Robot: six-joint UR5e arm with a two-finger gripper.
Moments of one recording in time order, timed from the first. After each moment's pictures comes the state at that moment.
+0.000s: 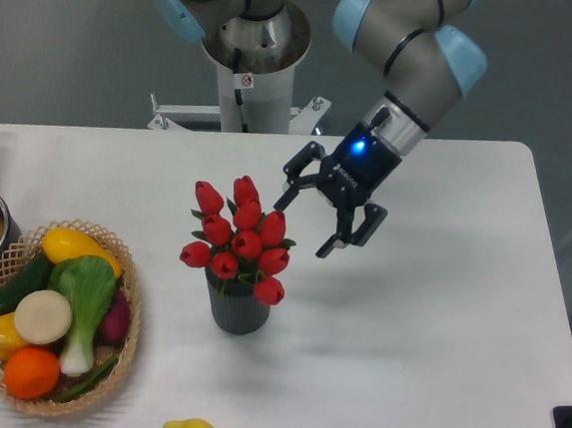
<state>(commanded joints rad) 2.74 -1.73 -1.93 -1.06 0.61 1.64</state>
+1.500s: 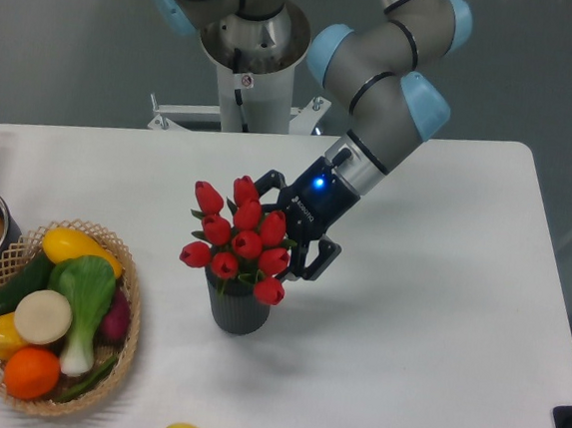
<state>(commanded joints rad) 2.64 -1.83 -1.88 -0.96 0.57 1.55</state>
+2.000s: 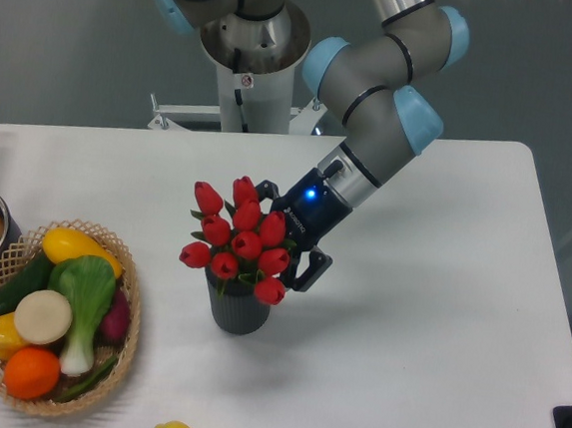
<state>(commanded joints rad) 2.64 -1.84 -1.88 -0.94 0.54 1.54</state>
